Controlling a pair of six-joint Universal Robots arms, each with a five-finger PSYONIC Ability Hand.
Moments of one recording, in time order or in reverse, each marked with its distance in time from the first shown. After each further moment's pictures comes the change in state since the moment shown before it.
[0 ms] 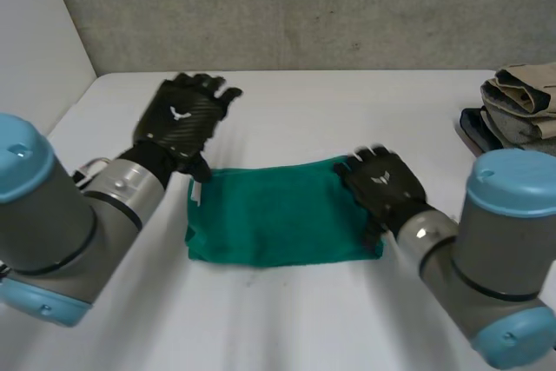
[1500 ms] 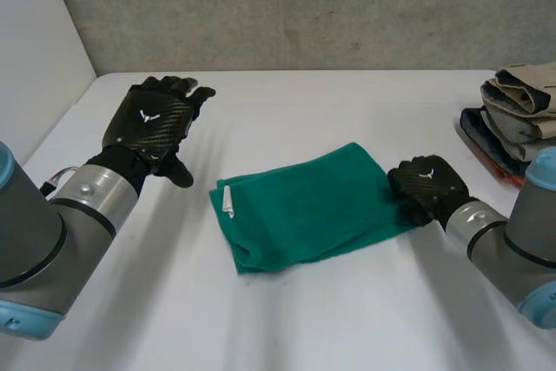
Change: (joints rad) left arm 0.086 0.099 -0.096 -0.001 0.000 -0.078; right arm -0.267 0.112 0.004 -0.136 -0.236 -0.049; left_hand 0.000 0.000 0.000 0.000 0.000; right_hand 0.885 0.967 0.978 0.986 0.940
